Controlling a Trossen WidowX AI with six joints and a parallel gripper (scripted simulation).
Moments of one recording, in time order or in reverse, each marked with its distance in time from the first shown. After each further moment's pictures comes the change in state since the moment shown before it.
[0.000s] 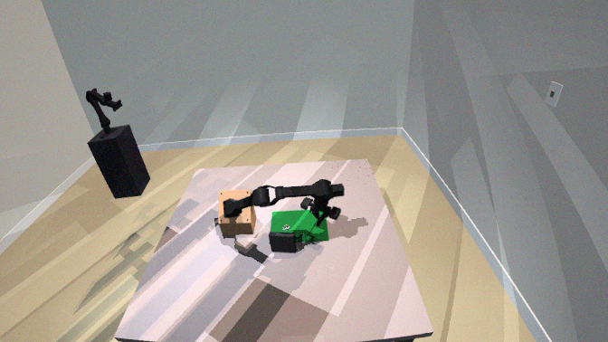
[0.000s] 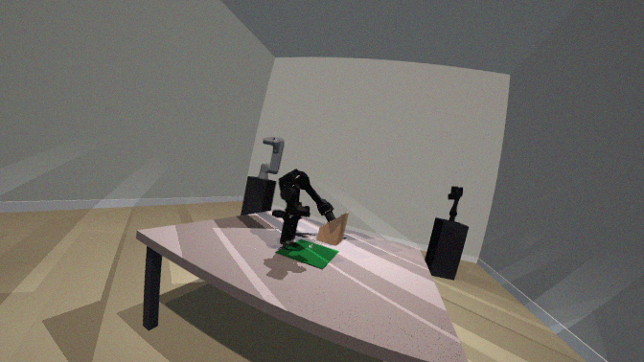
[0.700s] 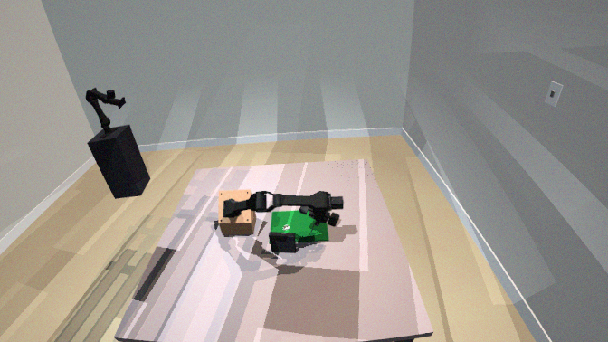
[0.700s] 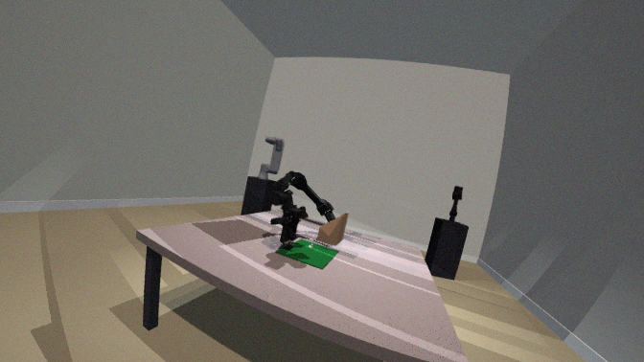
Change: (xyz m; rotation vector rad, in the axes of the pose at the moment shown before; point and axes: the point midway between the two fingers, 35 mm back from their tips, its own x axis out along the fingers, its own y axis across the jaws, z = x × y) arm 0.024 0.007 0.001 -0.013 -0.254 0.139
